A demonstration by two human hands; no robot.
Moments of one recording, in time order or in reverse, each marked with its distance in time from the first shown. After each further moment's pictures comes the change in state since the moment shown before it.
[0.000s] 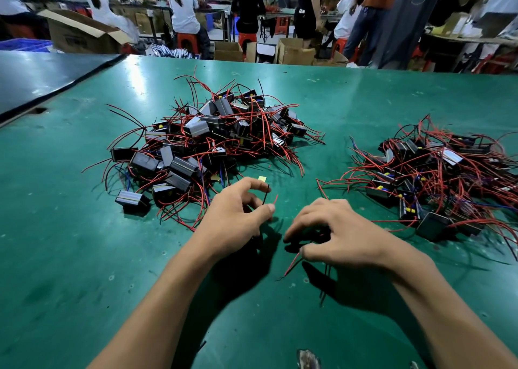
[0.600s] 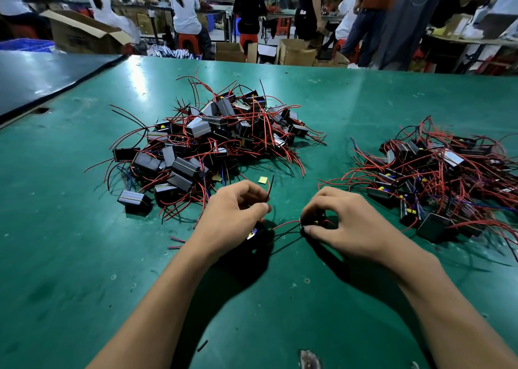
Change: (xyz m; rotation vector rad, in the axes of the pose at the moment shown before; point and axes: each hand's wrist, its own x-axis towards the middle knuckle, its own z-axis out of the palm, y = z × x) left_hand 0.000 -0.001 -0.001 -0.033 0.085 -0.069; right_hand 0.001 0.013 -0.004 0.030 0.213 0.024
